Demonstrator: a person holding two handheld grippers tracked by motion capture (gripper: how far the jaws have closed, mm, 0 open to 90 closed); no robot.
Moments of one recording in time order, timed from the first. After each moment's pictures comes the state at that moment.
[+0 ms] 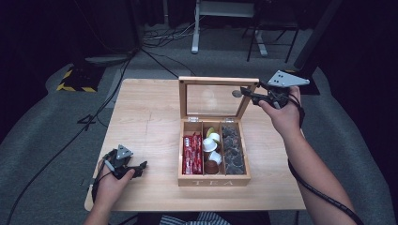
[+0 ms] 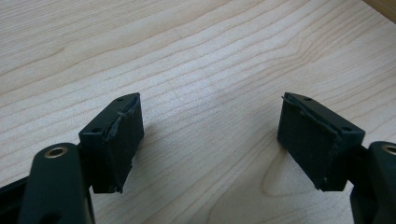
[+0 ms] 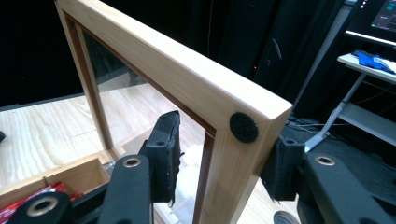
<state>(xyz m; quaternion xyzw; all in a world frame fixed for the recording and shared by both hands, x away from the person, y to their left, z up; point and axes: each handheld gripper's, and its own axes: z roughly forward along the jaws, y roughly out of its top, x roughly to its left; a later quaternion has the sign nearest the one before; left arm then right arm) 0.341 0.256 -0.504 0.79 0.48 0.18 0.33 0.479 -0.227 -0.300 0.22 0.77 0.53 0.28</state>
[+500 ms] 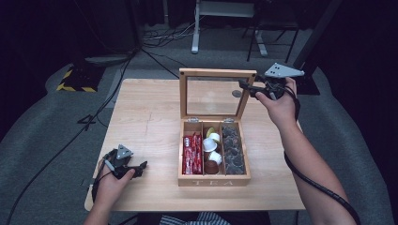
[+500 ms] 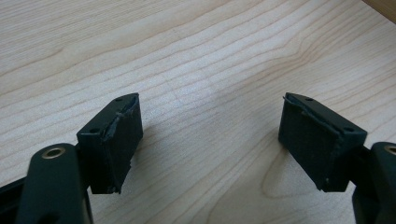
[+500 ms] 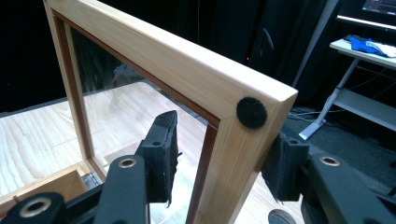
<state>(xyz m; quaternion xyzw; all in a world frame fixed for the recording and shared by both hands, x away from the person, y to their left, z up) 0.342 0.256 -0.504 0.79 0.48 0.18 0.33 0.507 -0.223 -0.301 0.26 0.76 0.53 0.27</state>
